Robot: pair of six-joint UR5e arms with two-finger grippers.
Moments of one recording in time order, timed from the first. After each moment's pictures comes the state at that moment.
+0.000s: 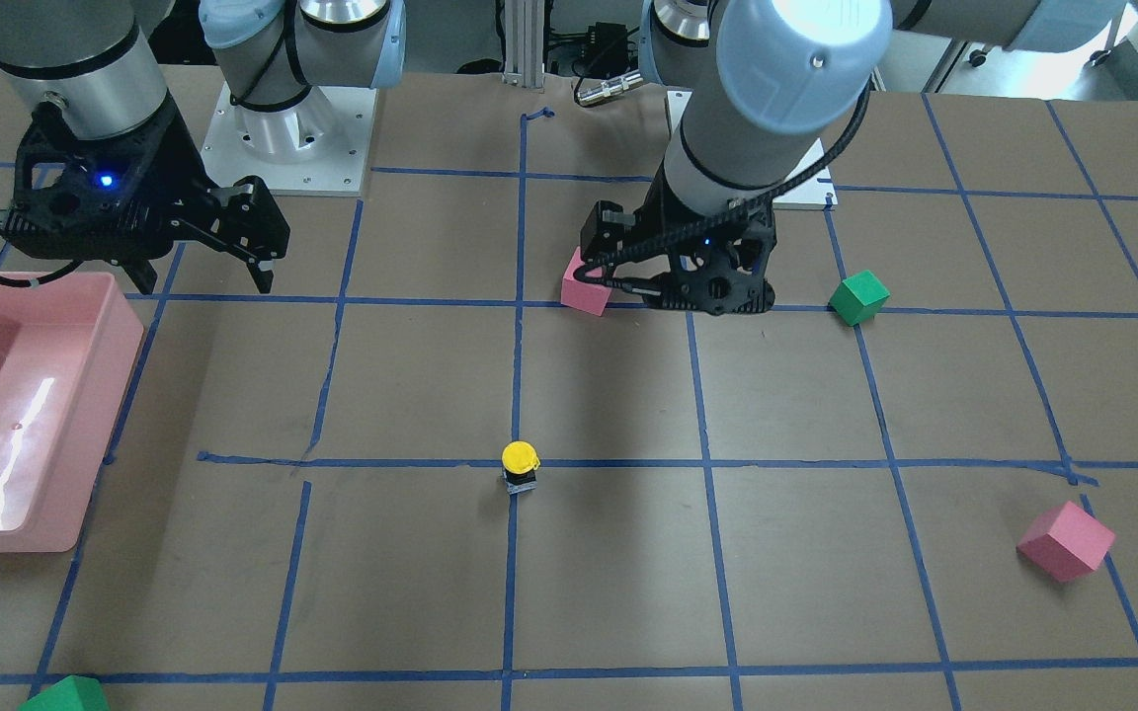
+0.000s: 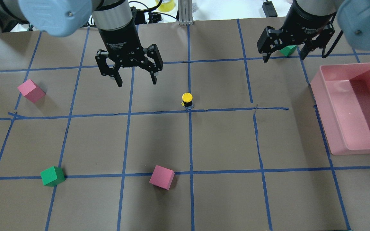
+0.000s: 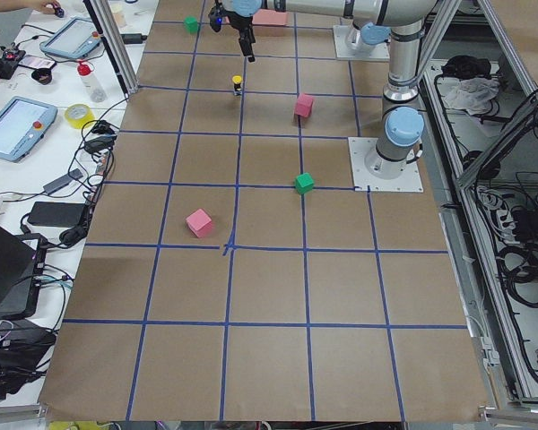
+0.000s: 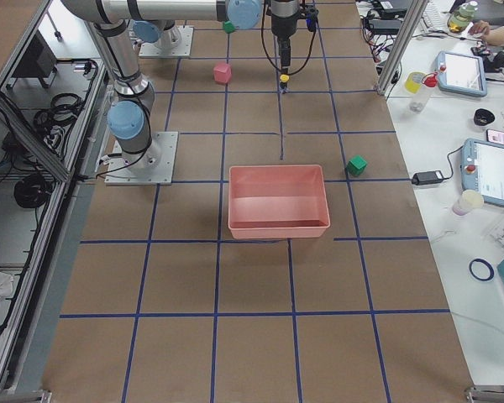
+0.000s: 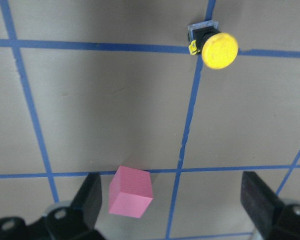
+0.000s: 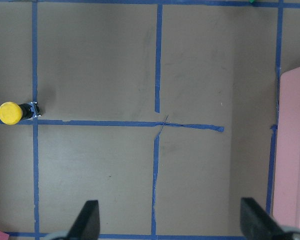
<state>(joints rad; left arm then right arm) -1.75 -1.77 -1.34 -1.80 1.49 -0.16 1.56 -1.53 1.54 -1.65 -1.57 -0.04</state>
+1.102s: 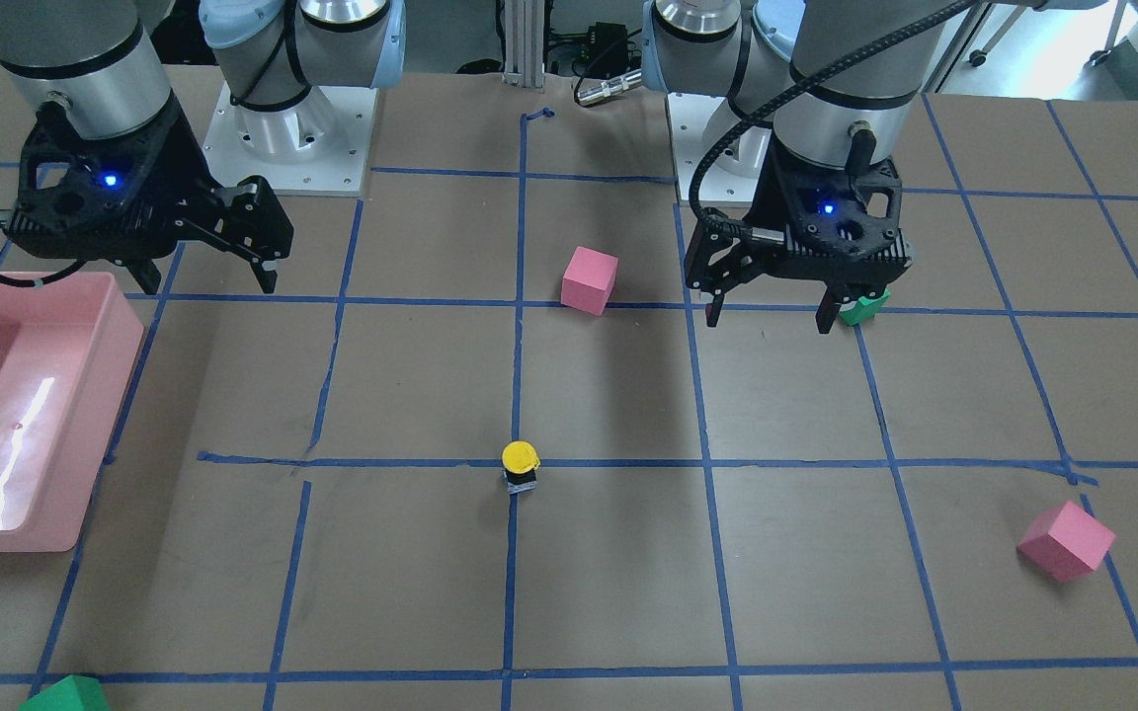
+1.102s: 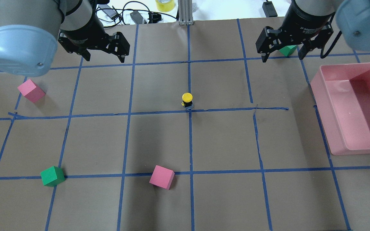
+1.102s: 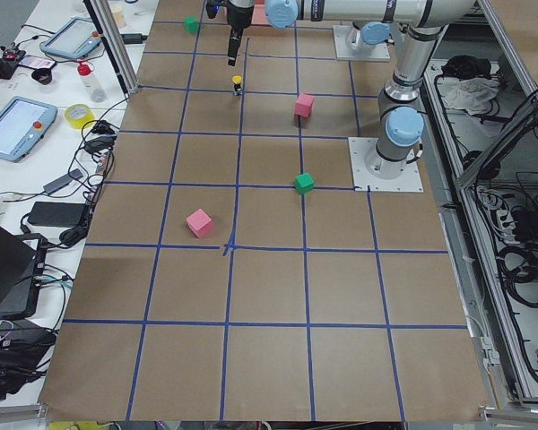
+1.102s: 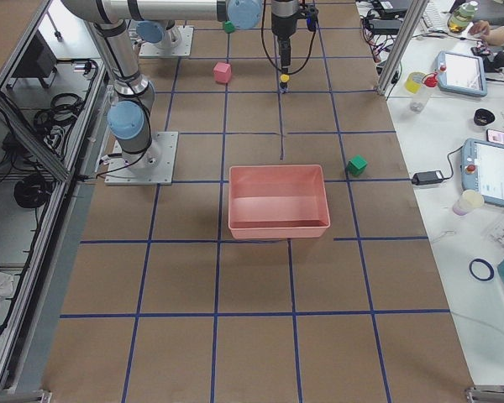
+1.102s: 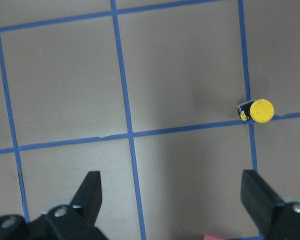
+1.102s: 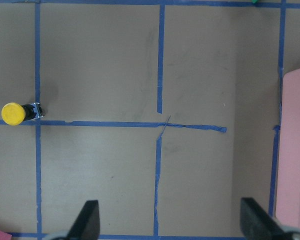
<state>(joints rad) -1.64 -1.63 -1.56 -1.34 1.61 0.01 1.56 -1.53 1.54 -1.65 -1.57 -0.04</state>
